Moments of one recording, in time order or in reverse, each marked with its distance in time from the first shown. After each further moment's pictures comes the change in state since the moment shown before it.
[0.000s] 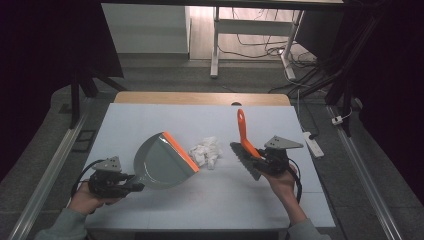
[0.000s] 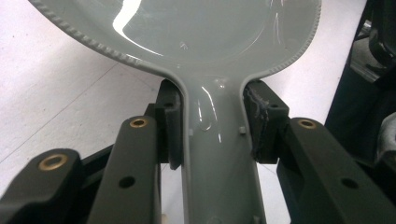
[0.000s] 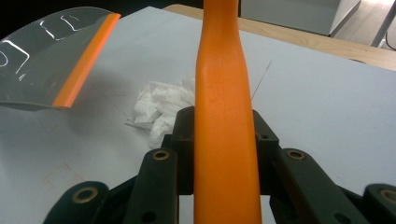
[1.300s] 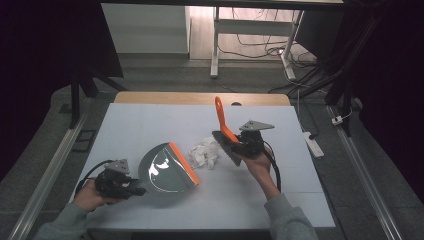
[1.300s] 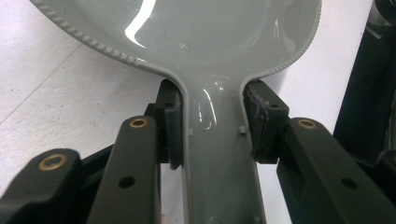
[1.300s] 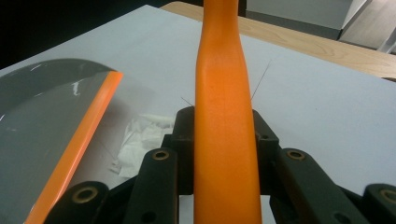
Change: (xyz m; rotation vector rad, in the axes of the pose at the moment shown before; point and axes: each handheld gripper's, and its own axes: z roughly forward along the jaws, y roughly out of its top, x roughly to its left) left arm 0.013 -0.002 0.021 0.141 -0.054 0.040; right arm 0.001 0.033 0.074 0.042 0.011 0.007
